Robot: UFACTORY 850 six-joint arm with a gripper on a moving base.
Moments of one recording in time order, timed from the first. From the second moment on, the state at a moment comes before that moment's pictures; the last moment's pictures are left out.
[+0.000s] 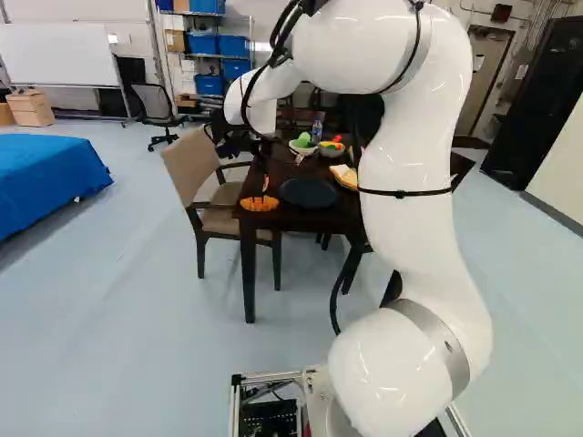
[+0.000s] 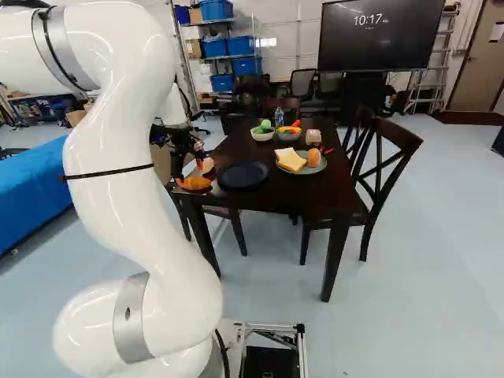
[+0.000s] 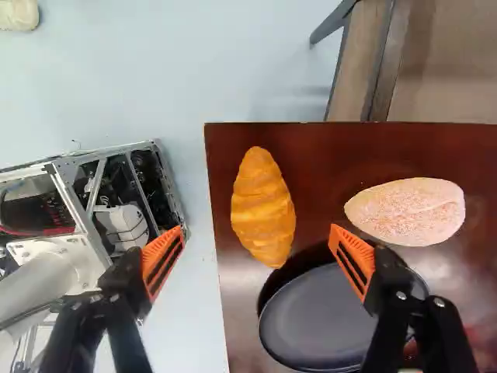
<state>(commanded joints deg) 18.3 -26.9 -77.1 0.0 -48.8 -63.2</state>
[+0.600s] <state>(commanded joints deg) 18.4 -28.6 -76.1 0.0 -45.8 -63.2</state>
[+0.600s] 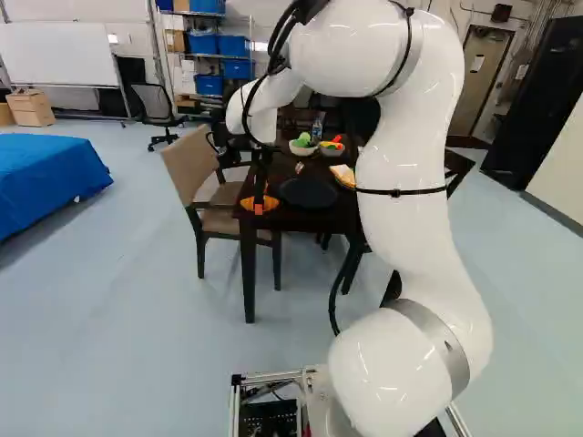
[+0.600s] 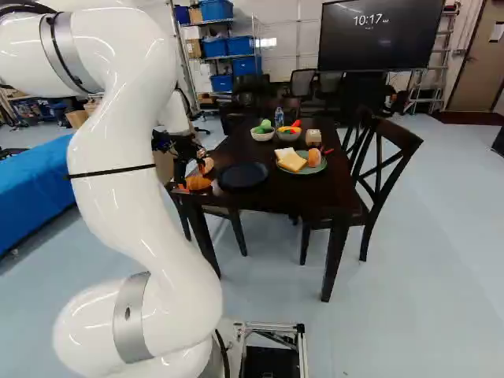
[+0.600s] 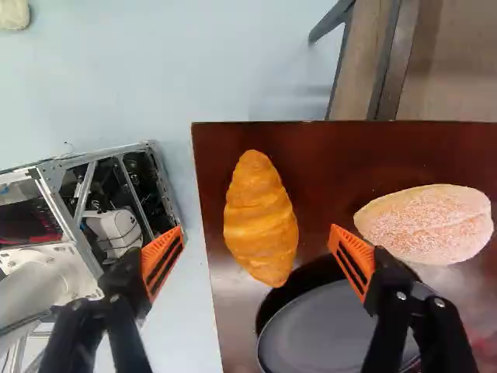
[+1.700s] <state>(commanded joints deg) 18.4 -28.6 -76.1 0.0 -44.9 -63.2</state>
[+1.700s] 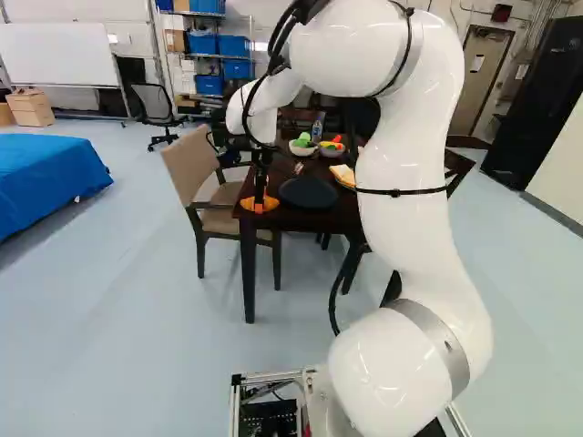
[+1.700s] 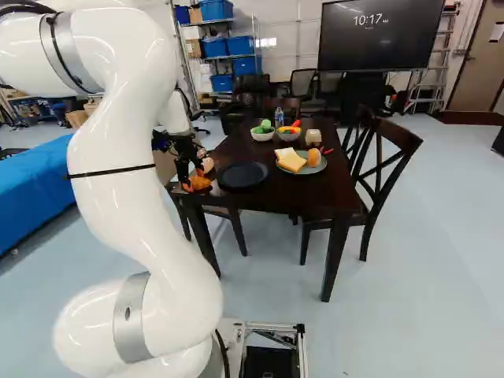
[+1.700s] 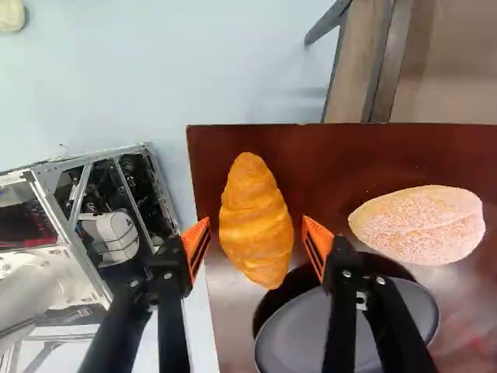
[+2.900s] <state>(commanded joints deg) 18.4 -27.7 -75.9 0.0 -44.9 -63.2</state>
